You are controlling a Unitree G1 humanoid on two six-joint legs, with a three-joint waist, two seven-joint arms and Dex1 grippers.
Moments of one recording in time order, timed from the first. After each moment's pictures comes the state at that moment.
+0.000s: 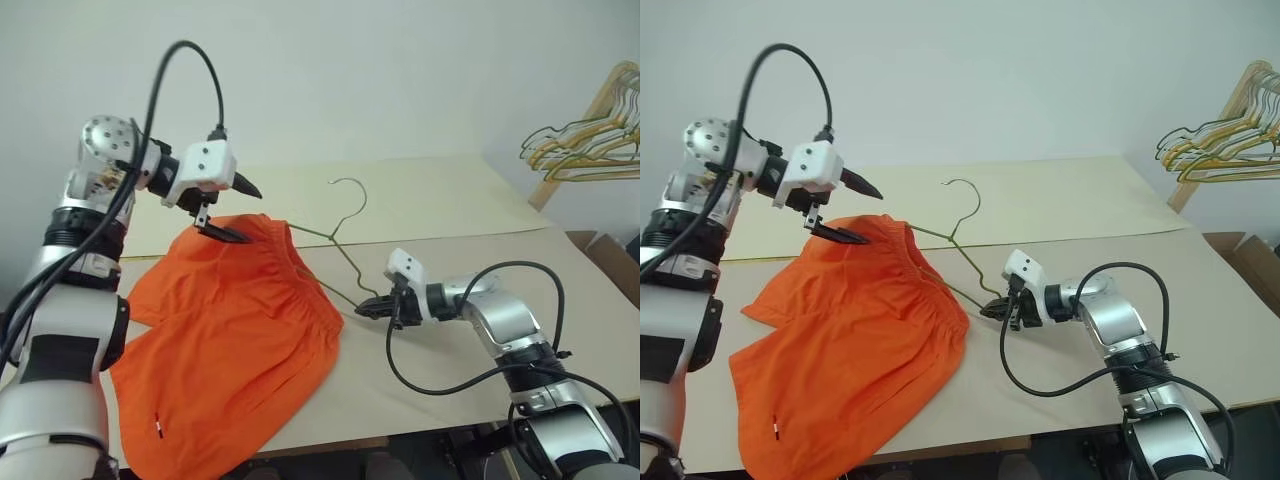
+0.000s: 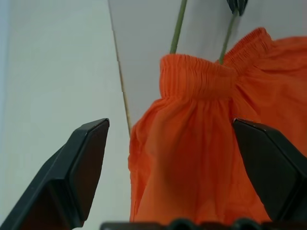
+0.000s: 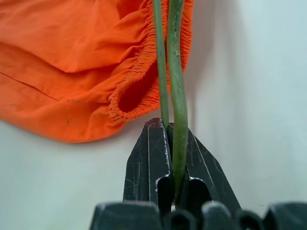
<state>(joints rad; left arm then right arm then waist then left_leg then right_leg) -1.26 0.73 -0.36 0.94 -0.03 -0.26 -1.61 -0.54 -0.53 0.23 0.11 0.21 0.63 1.15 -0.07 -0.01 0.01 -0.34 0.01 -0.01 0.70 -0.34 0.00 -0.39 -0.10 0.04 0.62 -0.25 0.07</state>
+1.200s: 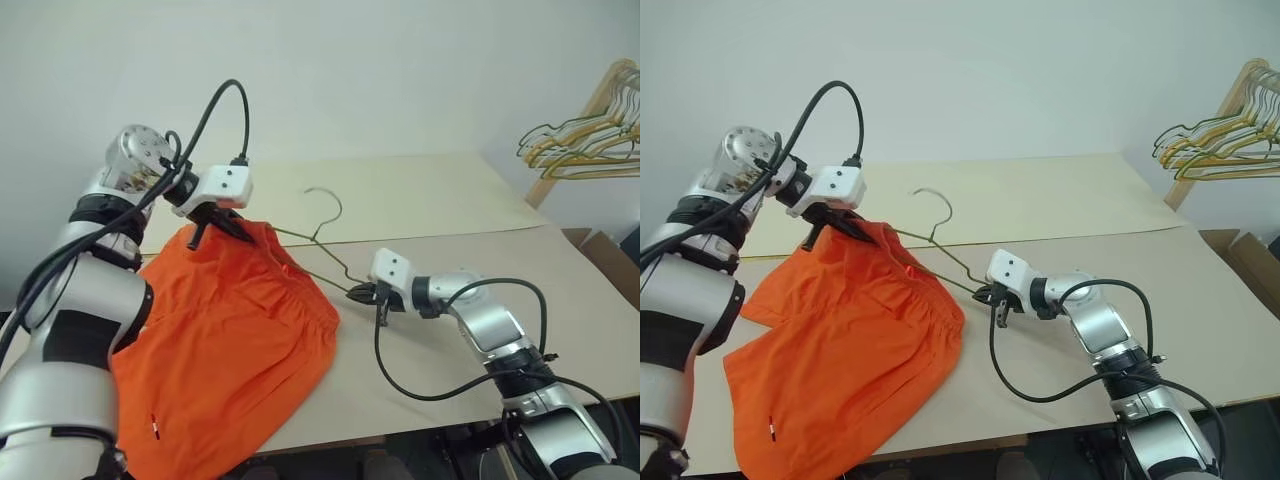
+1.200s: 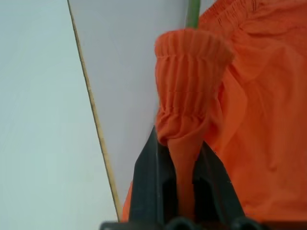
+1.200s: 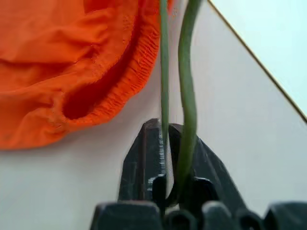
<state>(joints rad) -1.37 0.68 -0.61 1.18 -0.07 -0.37 -1.61 -0.52 -0.50 0.28 0.08 0.07 0.31 0.98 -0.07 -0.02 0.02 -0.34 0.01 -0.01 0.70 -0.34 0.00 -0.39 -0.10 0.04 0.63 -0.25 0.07</state>
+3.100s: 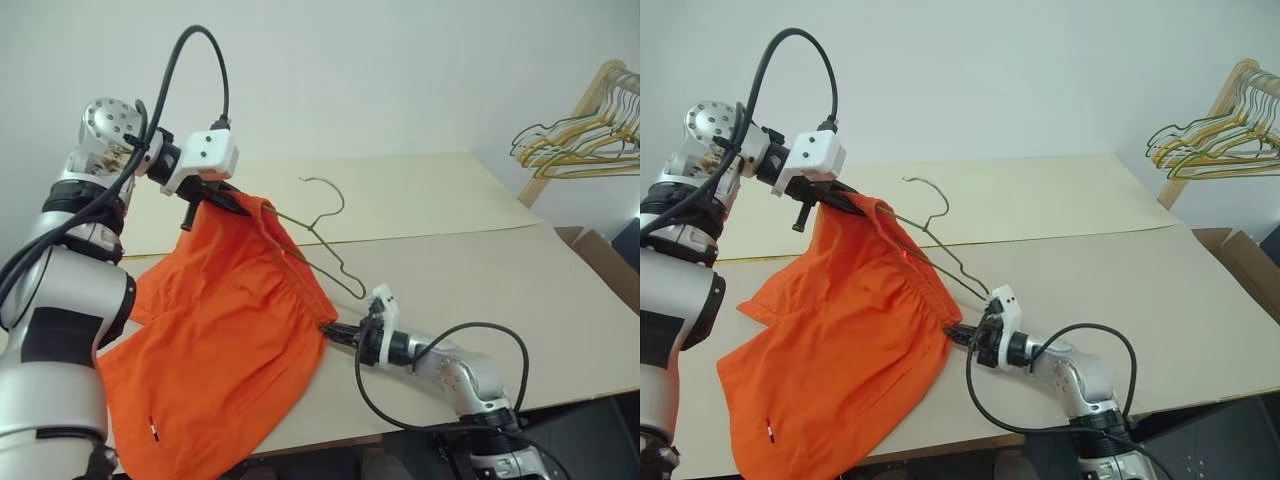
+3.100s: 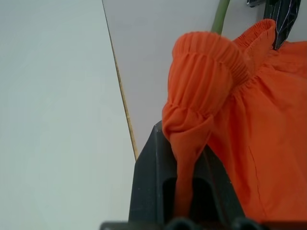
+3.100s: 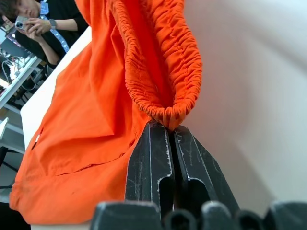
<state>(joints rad) -1.40 0.74 -0.57 1.15 -0.21 -0.36 -1.61 -0.22 -0.23 0.09 -0.07 0.58 0.84 0.70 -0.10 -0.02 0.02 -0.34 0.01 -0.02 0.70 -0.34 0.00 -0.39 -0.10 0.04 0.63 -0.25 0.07</state>
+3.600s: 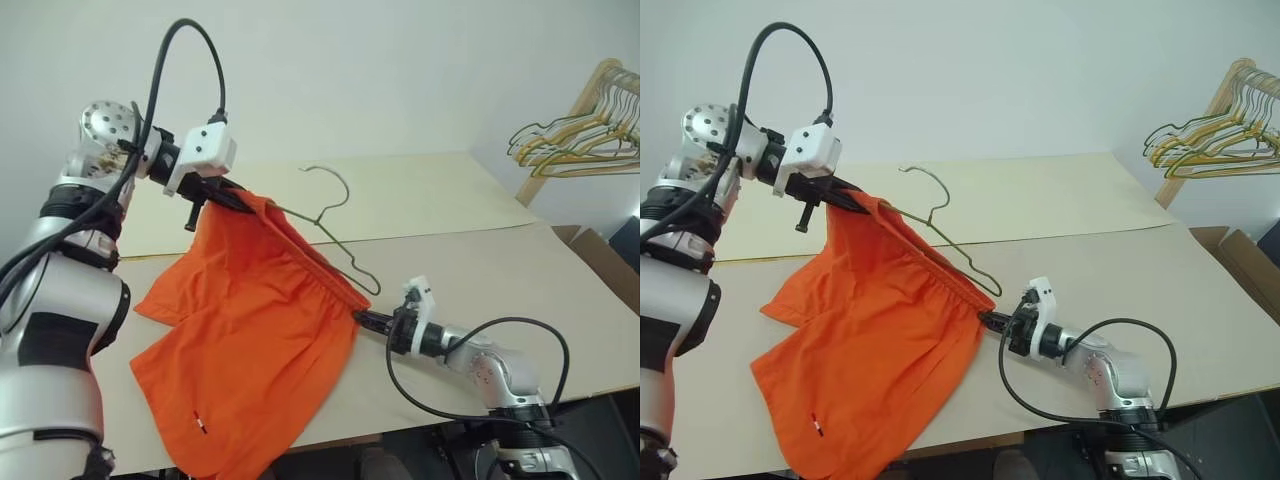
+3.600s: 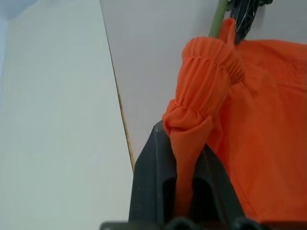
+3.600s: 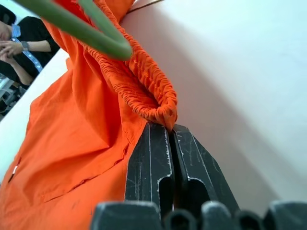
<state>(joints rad) -1.37 0.78 -0.62 1.07 -0.35 -0.32 -1.61 -0.22 -0.36 -0.04 -0.03 0.60 0.82 0.72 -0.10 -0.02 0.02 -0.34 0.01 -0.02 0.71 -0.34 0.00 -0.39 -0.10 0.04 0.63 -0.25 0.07</state>
